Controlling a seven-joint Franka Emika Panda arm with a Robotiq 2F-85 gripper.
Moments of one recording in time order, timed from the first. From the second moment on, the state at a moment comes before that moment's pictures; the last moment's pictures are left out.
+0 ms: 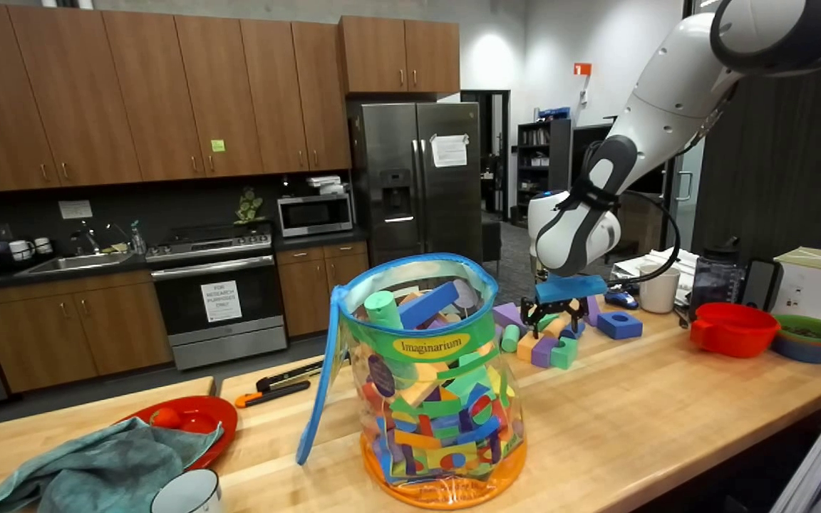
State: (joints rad) arm 0.04 0.27 -0.14 -2.33 -0.17 2.62 0.65
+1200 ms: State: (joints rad) arm 0.04 0.29 -0.21 -2.28 -0.19 2.62 0.68
